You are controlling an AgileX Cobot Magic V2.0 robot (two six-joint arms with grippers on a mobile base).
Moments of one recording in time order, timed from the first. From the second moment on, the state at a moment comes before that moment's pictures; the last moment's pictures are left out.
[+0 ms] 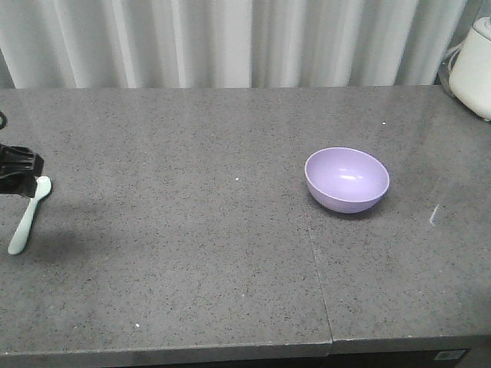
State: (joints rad) left arm -0.05 1.46 -1.30 0.09 1.10 -0.16; right arm 0.00 0.83 -0.93 -0.06 1.01 0.05
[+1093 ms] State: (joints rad) left arm 0.05 1.88 -1.49 0.05 1.06 -0.12; right arm 0.00 0.83 -0.93 -0.06 1.01 0.05
